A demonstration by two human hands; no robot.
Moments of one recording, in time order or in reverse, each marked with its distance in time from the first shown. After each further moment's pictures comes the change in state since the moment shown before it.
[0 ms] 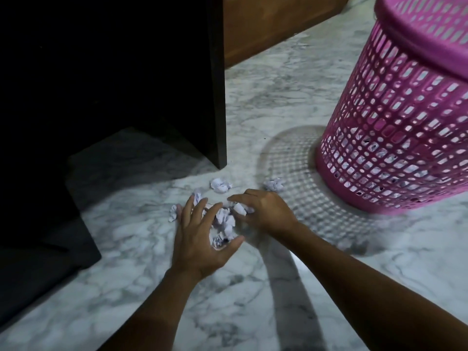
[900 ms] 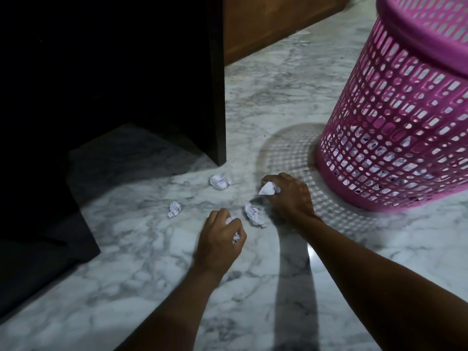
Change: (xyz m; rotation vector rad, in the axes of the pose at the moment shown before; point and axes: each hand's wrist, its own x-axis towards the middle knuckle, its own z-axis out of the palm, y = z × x) left_hand 0.000 0.032 0.036 -0.021 0.238 0.172; right_hand -0.005 0.035 -0.028 -0.064 -0.143 0.608
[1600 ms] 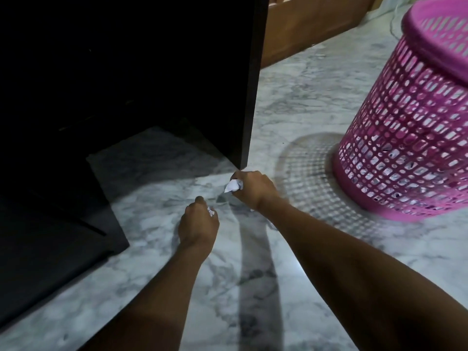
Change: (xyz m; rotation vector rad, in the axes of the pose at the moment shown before) left_hand 0.037 -0.047 -0.057 0.111 -0.282 -0.776; right_hand 0.027 -0.109 0.032 0.006 -0.227 -0.141
